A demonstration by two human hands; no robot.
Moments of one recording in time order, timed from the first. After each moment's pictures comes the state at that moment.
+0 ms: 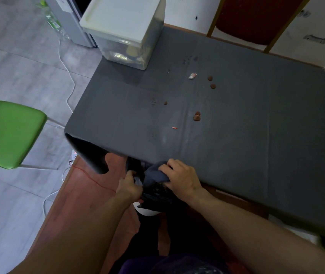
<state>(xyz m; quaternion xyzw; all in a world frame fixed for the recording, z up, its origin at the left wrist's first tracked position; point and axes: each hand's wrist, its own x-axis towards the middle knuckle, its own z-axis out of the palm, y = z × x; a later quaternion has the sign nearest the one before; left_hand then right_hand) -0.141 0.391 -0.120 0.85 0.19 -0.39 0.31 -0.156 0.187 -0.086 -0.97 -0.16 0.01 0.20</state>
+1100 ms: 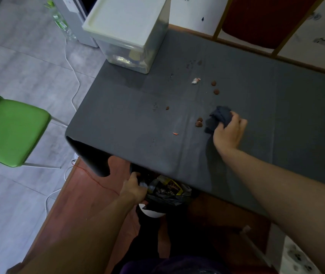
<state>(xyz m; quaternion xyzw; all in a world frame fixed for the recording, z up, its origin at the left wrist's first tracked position) -0.131 0.373 -0.123 0.83 0.21 -0.40 0.33 -0.028 0.070 -0.076 -0.86 0.36 -0.09 0.36</state>
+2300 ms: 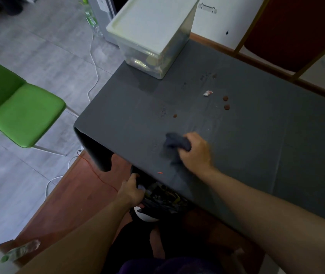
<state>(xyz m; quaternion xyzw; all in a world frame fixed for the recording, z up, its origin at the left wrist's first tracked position) -0.137 0.359 -0.128 0.85 0.23 -0.35 0.32 -0.039 0.131 -0.073 -0.91 -0.01 0.00 0.41</state>
